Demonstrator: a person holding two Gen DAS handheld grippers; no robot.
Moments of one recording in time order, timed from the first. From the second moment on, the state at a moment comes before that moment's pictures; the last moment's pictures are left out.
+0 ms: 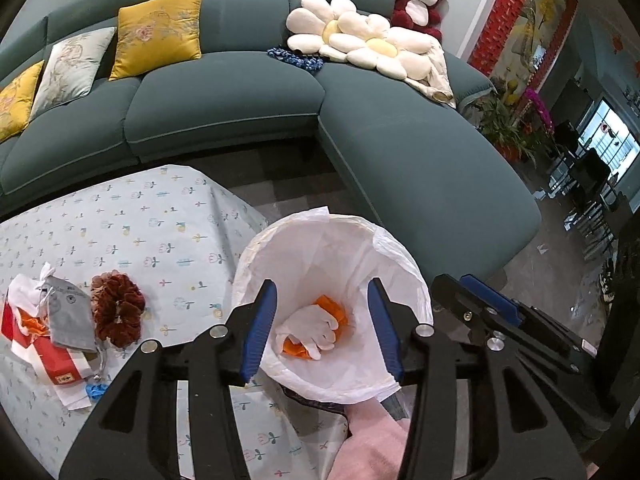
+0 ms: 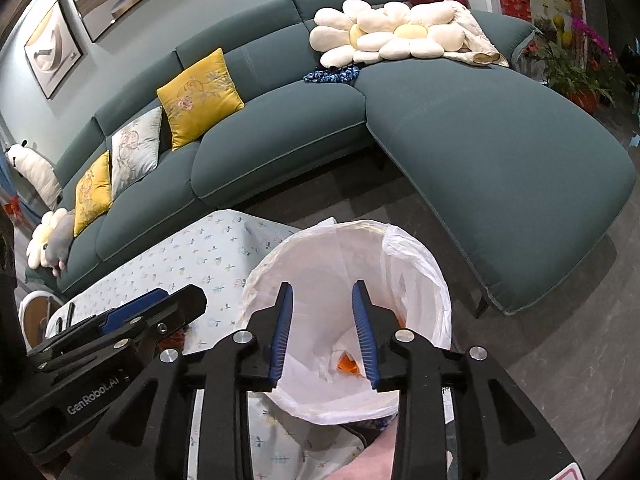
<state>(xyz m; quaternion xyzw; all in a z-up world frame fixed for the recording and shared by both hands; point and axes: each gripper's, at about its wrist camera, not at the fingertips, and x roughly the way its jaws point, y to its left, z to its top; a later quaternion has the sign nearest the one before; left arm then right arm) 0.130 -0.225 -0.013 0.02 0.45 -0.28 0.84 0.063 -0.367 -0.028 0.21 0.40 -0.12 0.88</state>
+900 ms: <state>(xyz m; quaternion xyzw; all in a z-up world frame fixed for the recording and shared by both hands) 0.145 -0.056 -0.010 -0.07 0.45 -0.16 0.88 0.089 -0.243 0.005 0.15 0.41 -0.04 0.90</state>
